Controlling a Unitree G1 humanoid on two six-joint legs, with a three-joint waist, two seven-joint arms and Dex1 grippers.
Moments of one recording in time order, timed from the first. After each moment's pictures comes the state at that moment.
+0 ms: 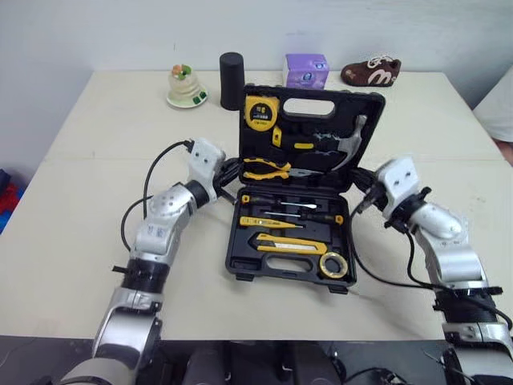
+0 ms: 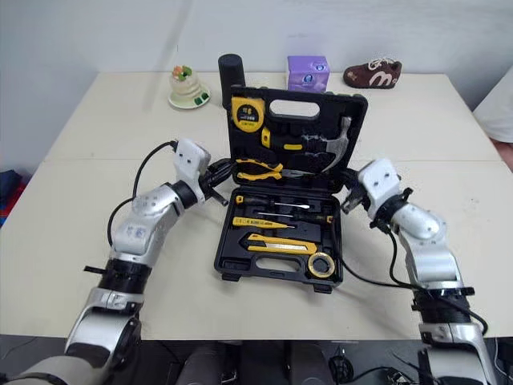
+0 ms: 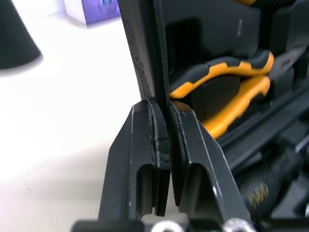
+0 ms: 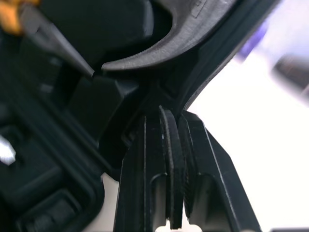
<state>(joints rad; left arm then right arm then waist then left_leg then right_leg) -0.60 0.33 -0.07 0.21 -0.14 0.10 -0.43 -0.38 -0.62 -0.04 0.19 0.05 -0.20 0.55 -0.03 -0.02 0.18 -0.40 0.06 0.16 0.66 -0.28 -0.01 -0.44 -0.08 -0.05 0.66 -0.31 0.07</state>
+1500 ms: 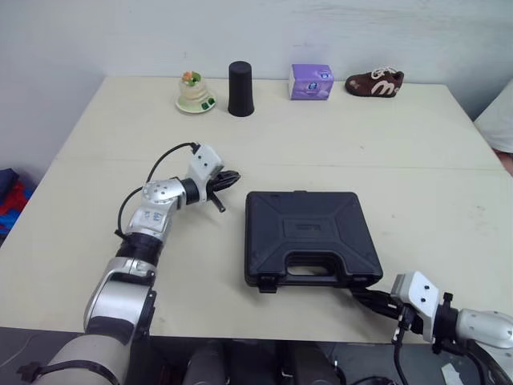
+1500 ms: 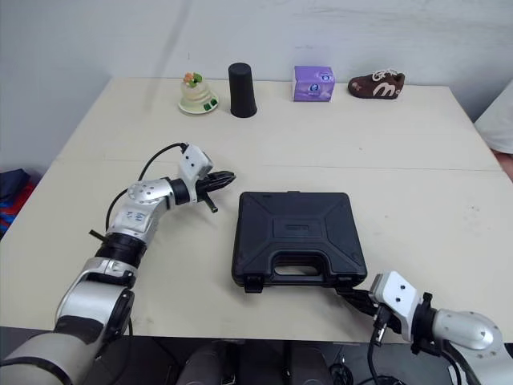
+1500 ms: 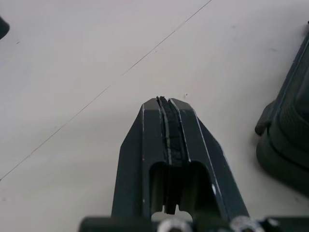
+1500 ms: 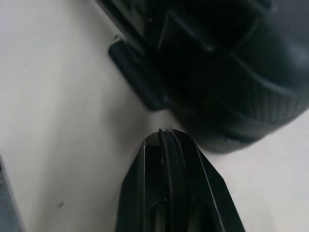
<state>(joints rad) -0.88 0.36 -0.09 0.80 -0.09 -0.02 -0.75 0.36 -0.81 -0.13 -0.34 0.32 0.10 0.88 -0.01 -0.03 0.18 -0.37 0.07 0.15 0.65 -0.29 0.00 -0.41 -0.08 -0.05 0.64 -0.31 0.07</state>
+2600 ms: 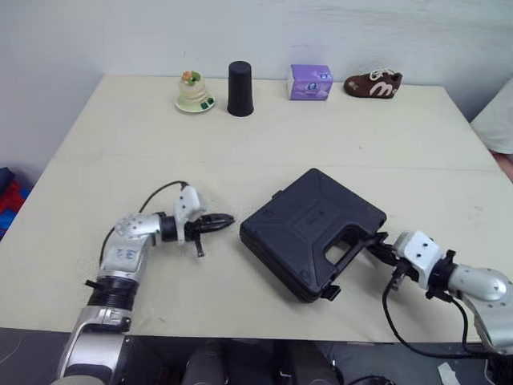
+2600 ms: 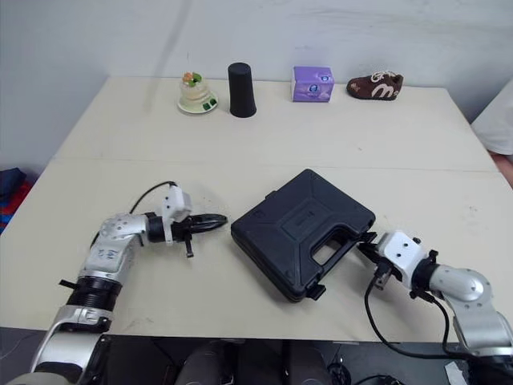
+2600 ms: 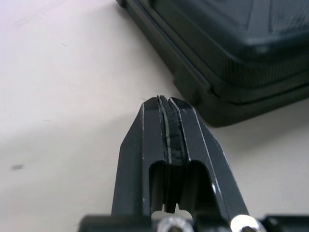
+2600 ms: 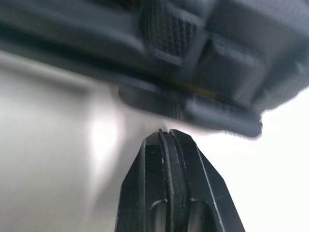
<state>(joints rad) -0.51 0.48 0.02 0.26 -0.25 0.17 -1.08 0.10 -0.79 -0.17 -0.03 0.17 0.00 0.83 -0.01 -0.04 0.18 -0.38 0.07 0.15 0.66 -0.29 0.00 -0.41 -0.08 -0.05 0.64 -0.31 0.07</state>
